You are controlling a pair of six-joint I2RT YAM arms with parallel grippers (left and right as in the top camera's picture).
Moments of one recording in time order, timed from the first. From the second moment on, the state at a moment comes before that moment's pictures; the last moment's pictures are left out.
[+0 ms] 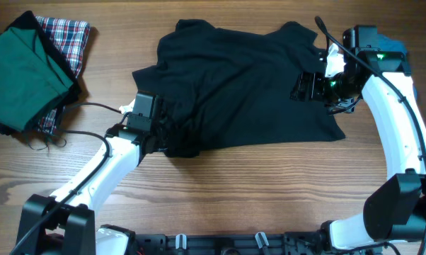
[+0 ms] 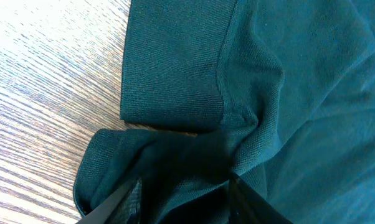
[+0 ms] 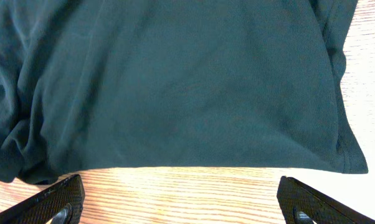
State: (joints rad) left arm -0.29 1.47 0.74 -0.37 0.03 -1.02; right arm -0.02 1.67 1.43 -1.13 -0.25 0.13
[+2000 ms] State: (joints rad) left arm 0.06 1.08 0.84 -0.80 0.20 -0.57; right arm -0.02 1.65 1.51 -1.32 -0.12 0.19
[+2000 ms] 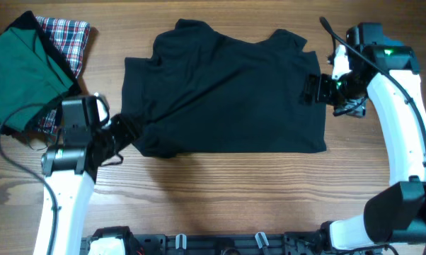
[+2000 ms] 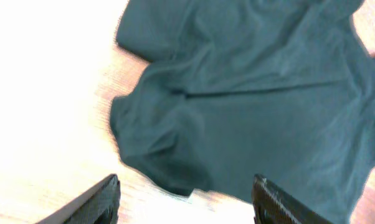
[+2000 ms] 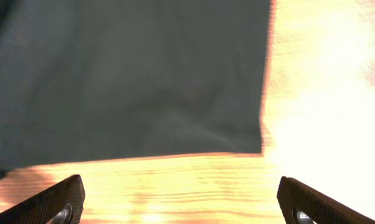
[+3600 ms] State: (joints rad) left arm -0.16 1.65 0.84 -0.73 0.05 -0.66; right arm 0.05 1.62 0.88 -0.71 -0.22 0.23
